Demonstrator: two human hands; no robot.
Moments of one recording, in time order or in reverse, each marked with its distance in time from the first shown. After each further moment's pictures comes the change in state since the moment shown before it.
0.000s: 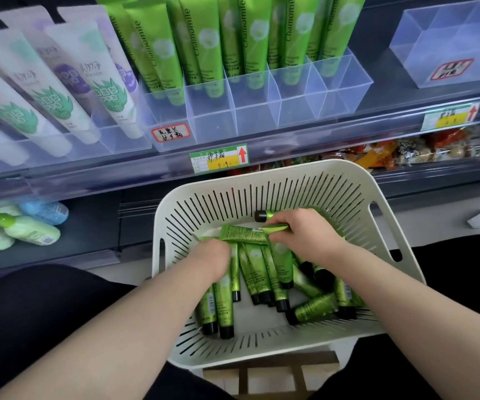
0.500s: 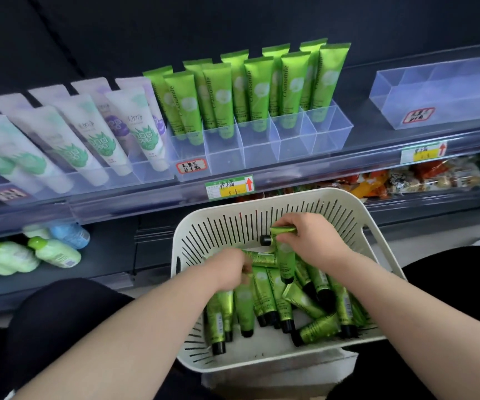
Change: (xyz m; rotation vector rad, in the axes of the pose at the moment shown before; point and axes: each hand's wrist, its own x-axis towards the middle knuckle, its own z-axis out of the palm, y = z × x) left_hand -0.033 0.012 -0.047 -0.195 0.035 0.139; right_hand -0.012 -0.024 -0.028 0.002 0.210 0.017
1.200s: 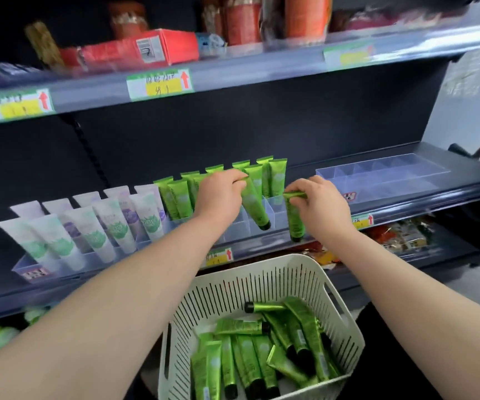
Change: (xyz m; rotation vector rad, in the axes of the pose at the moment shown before) left_hand -0.083 0.119 -0.201 -0.348 1.136 0.205; right_hand -0.019 -0.046 -0.166 -0.126 0.661 -0.091
